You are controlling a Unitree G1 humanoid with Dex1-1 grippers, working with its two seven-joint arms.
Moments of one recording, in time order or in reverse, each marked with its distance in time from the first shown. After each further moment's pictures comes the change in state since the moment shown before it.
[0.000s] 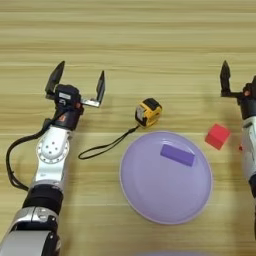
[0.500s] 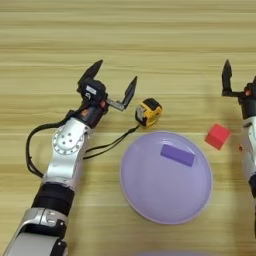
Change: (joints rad) left arm -0.009 -0.035 -0.111 -0.184 -0.079 0.287 -0.213; right arm -0.003 0.000 0.006 0.011 -0.031 -0.033 -0.053
